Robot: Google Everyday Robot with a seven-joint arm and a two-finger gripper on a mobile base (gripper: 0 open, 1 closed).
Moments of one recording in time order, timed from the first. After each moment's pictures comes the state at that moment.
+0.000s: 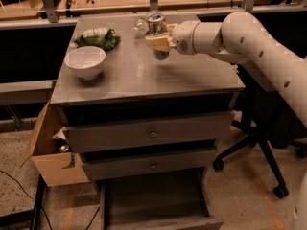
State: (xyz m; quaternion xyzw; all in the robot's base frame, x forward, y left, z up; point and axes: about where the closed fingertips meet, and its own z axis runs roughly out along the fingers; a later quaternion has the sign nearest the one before) arm 0.755 -0.016 0.937 -0.41 0.66 0.25 0.58
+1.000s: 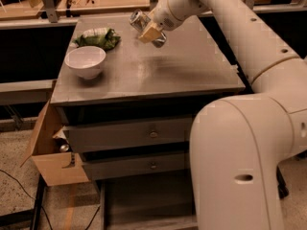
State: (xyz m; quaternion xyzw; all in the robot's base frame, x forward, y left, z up) arm 0.805 0.011 0.929 -0.62 0.66 0.09 0.42
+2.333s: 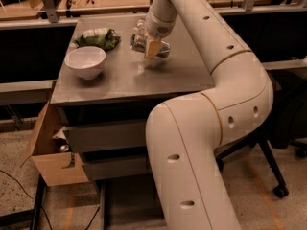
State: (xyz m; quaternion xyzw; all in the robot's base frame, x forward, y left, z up) arm 0.792 0.005 0.867 -0.74 0.63 0.01 0.22
